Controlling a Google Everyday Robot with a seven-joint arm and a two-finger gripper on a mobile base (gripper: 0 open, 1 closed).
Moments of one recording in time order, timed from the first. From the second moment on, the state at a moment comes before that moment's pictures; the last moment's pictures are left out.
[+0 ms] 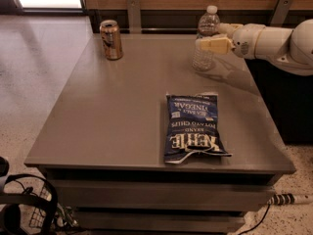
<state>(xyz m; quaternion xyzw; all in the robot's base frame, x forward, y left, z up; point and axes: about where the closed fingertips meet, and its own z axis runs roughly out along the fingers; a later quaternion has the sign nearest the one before) 0.744 -0.187 0.920 -0.33 0.69 0.24 0.60</state>
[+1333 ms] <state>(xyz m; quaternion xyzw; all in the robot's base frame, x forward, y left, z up) 0.745 -0.177 0.918 -0.33 0.69 0.24 0.59</state>
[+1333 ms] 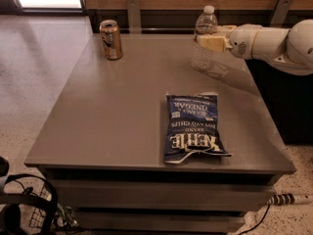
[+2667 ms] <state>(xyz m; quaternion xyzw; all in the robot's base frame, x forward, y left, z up) 0.722 -0.211 0.969 -0.46 0.75 0.14 0.46</state>
